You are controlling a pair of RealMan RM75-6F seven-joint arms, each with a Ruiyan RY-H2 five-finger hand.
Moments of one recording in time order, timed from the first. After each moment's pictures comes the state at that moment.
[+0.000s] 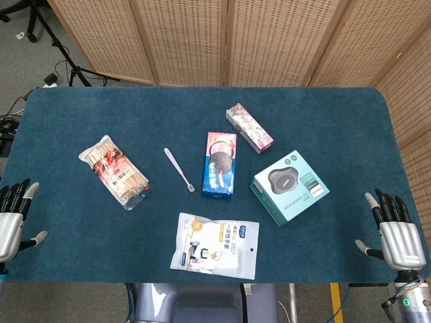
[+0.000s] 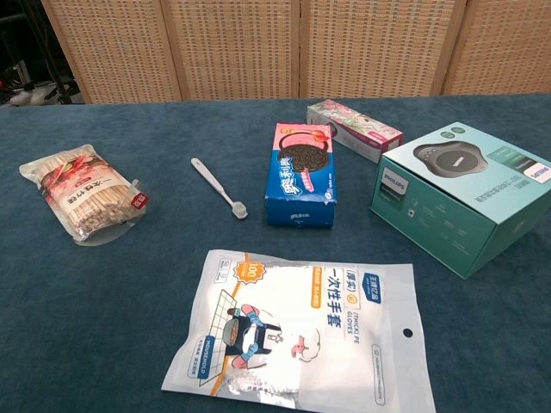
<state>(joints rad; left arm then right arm) -0.10 -1.14 -0.04 -1.61 1.48 1.48 0.14 0.09 -1.14 0.06 -1.63 -1.47 1.45 -0.16</state>
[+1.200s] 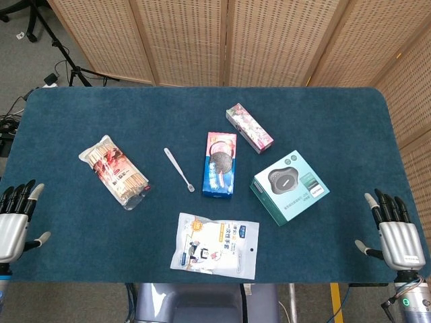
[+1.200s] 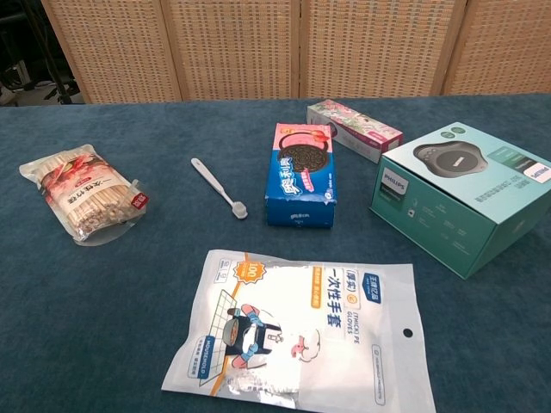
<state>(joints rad) -0.10 -1.15 -0.04 -1.62 1.49 1.49 0.18 0.09 -1.14 0.06 -1.62 -1.47 1.45 -0.16</state>
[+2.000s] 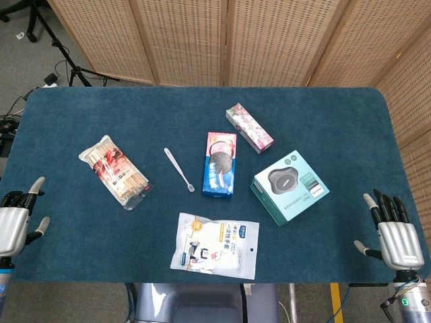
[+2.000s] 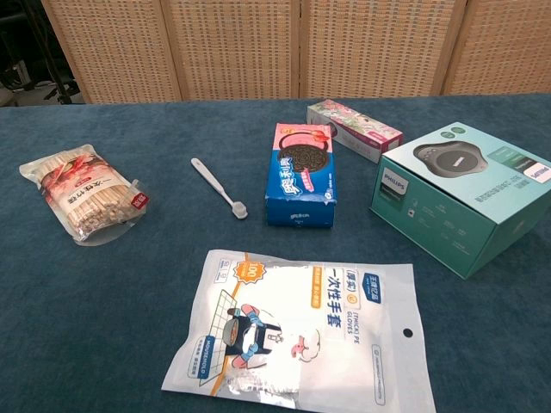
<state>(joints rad) -0.13 -1.17 -0.07 -1.58 1.49 1.47 0.15 0.09 -1.14 0.06 -1.63 -1.47 1.44 -0.16</state>
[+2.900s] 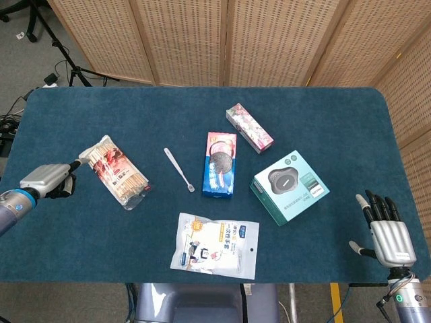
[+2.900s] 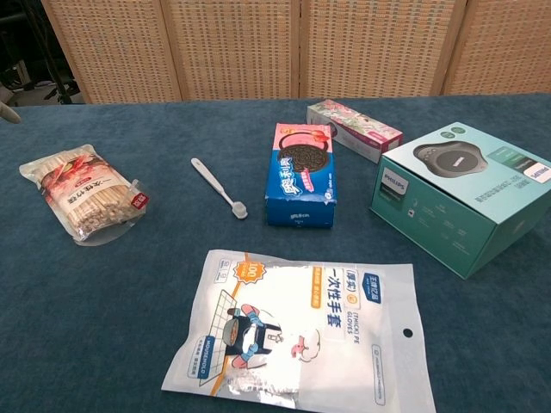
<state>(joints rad) -0.68 -0.81 -0.21 -1.61 1.16 0.31 -0.21 0.12 -1.15 0.05 -1.62 -1.45 1.39 -0.17</state>
